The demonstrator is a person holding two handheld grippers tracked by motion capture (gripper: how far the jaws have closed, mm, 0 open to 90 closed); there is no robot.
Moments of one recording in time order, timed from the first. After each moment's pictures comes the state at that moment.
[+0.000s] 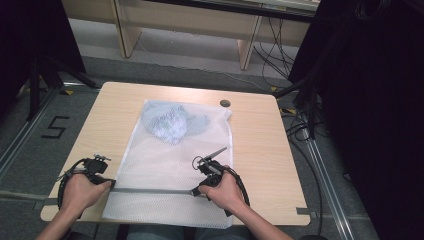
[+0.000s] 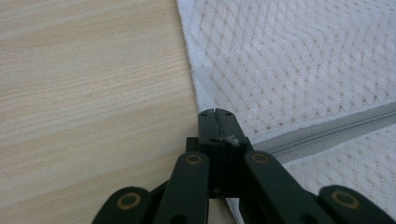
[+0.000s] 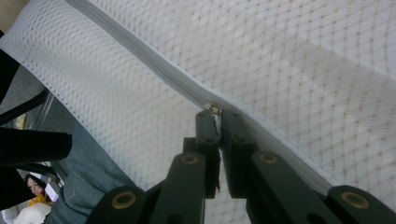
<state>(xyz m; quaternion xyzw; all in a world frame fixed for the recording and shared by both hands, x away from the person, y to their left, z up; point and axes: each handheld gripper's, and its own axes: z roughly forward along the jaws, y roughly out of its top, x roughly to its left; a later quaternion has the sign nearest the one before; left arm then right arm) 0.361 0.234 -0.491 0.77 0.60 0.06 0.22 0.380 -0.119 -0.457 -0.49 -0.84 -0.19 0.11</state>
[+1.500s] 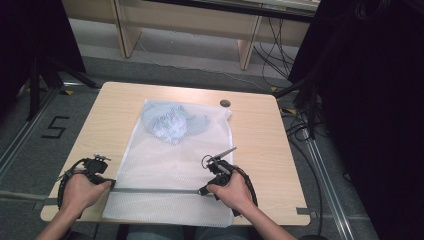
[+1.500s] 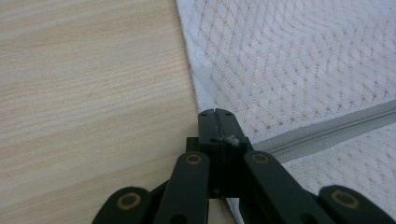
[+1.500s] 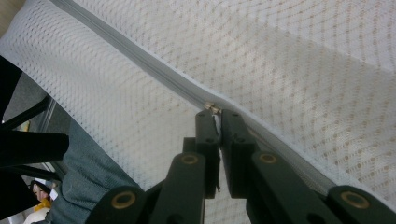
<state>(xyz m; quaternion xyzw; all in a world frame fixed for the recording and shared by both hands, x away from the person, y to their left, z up) 0.361 0.234 -0.491 0.76 0.60 0.06 0.22 0.382 -0.143 -0.454 -0.50 -0.84 -0.20 0.12</state>
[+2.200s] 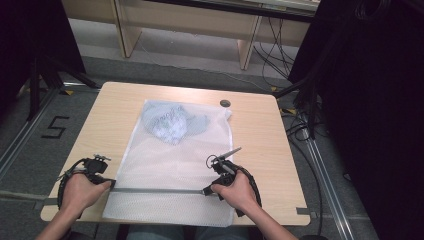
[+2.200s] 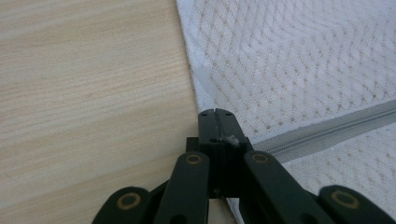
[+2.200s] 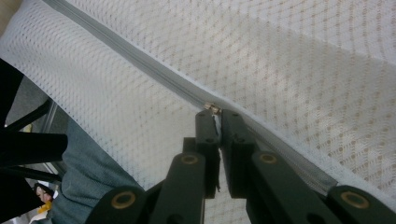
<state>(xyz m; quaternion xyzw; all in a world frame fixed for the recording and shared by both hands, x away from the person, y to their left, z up) 0.361 0.234 -0.491 0.76 0.60 0.06 0.22 0.383 -0.156 -0.453 -0.50 -0.83 -0.20 0.12</state>
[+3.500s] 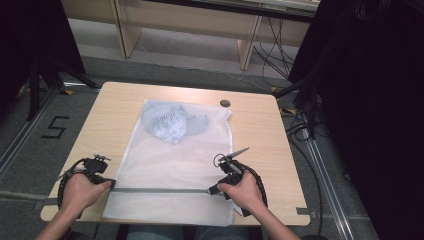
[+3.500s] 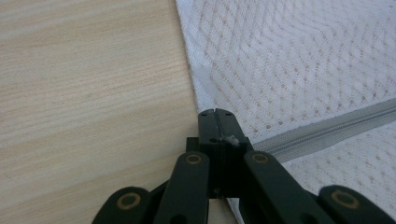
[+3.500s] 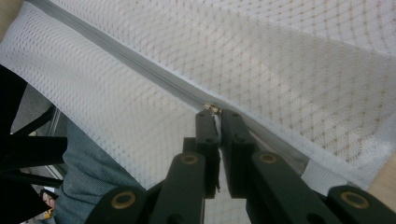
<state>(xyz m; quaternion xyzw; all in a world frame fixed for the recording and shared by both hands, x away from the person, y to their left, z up) 0.362 0.234 -0.491 0.77 0.60 0.06 0.22 0.384 -0.174 -0.452 -0.51 -0.83 -0.22 0.11</state>
